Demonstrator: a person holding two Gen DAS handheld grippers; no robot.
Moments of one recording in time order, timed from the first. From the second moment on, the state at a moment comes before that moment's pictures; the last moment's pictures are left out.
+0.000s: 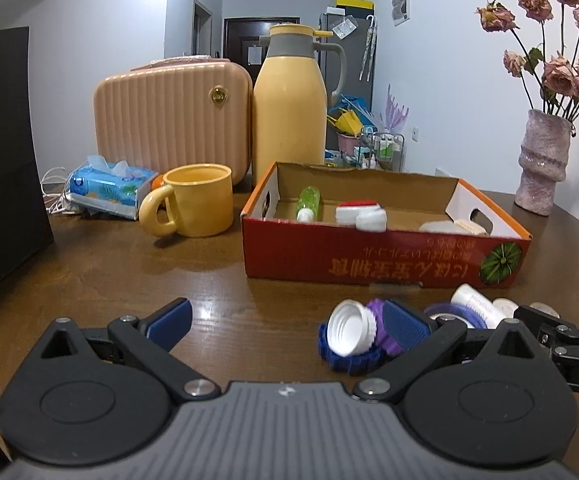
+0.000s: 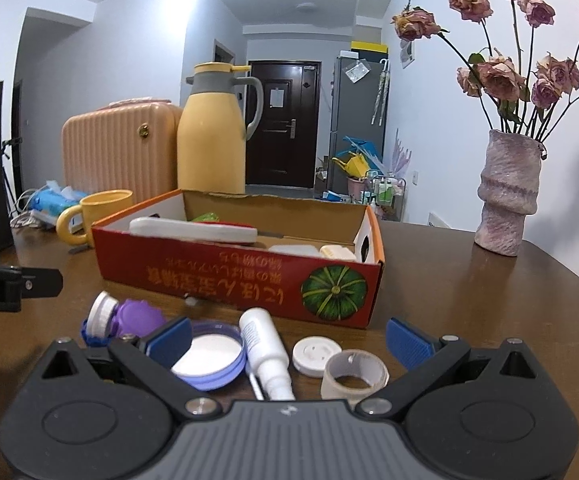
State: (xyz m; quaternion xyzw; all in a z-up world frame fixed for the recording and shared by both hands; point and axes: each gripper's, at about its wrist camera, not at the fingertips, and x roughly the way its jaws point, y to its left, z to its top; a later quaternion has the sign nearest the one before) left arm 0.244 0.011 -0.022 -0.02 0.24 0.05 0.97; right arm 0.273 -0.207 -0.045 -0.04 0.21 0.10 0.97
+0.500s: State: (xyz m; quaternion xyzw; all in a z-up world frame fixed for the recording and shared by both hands) left arm 0.237 0.022 -0.032 -0.03 0.25 0.04 0.97; right arm 0.280 -0.181 -0.053 -0.06 0.25 0.16 0.95
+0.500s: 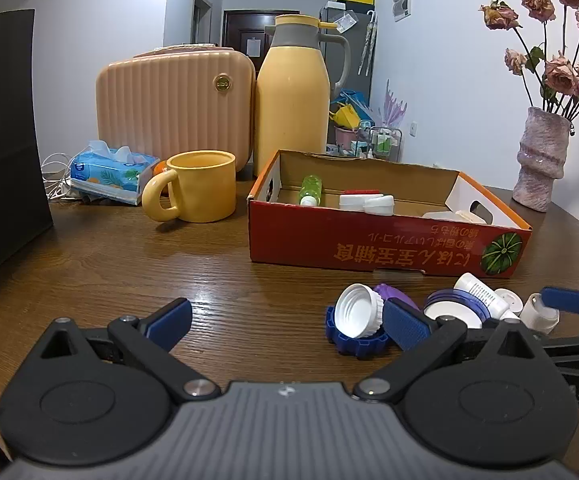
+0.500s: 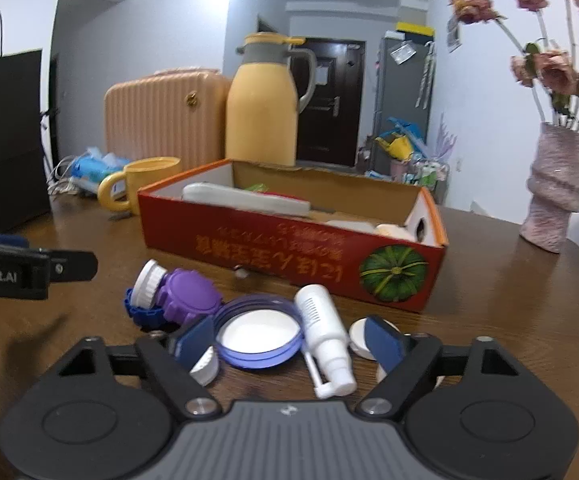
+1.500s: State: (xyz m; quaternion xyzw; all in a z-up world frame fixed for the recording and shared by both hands) left arm 0.240 0.043 -0.033 -0.05 0.26 0.05 0.96; right arm 0.316 -0.155 -0.065 -0.07 0.30 0.21 0.93
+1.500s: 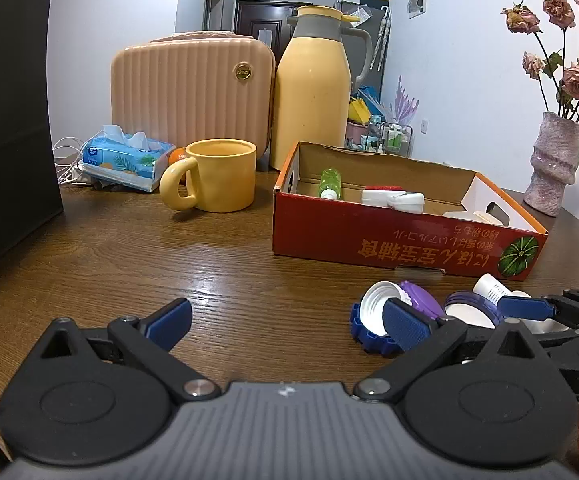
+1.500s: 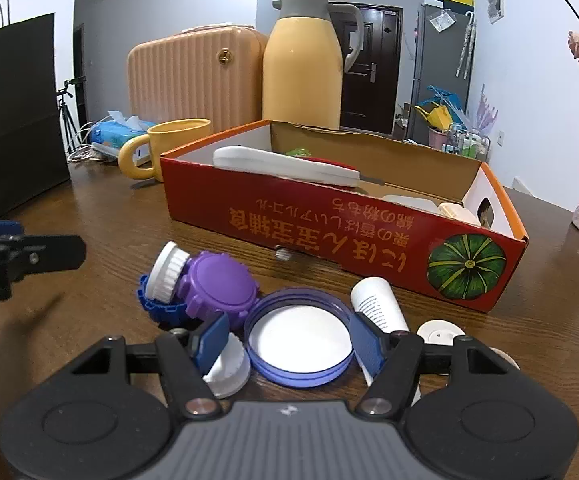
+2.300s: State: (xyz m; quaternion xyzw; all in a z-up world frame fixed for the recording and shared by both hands) left arm 0.241 0.045 -0.034 -0.05 0.27 0.05 0.96; right arm 0.298 -0.173 -0.065 -0.04 0.32 0.21 0.92
